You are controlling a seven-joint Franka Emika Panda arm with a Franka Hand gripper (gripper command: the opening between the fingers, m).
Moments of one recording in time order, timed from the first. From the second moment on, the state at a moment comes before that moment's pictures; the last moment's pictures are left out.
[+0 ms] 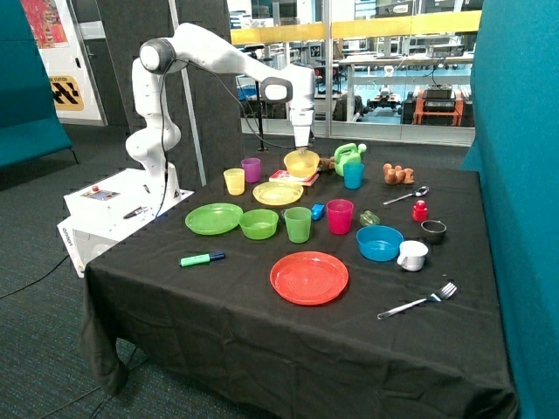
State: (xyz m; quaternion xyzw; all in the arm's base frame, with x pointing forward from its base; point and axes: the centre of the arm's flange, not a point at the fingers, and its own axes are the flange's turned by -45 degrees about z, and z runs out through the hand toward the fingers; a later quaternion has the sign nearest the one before) arm 0.570 0.121 0.415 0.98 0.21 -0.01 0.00
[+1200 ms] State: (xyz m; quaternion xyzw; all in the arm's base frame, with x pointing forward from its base) arm 0.491 0.109 0.380 0.97 0.22 0.00 0.00
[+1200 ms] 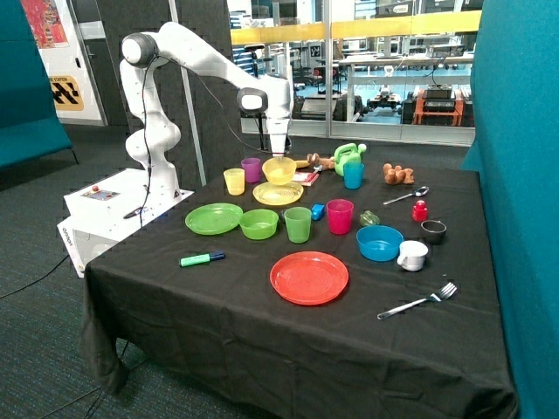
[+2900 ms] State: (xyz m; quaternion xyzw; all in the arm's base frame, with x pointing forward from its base) arm 0.494 0.113 0.322 0.98 0.20 0.00 0.00
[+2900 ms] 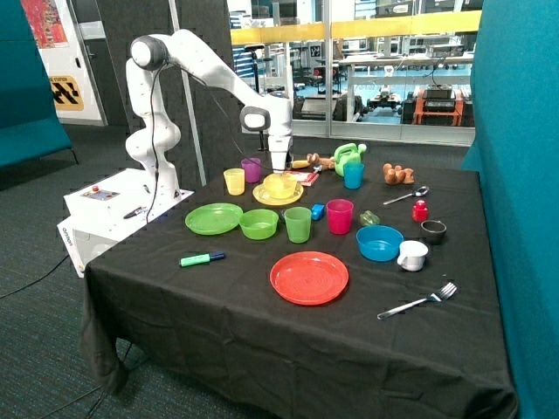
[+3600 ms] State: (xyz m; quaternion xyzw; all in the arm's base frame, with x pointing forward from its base) arm 0.486 0.111 0.328 0.98 0.21 0.00 0.00
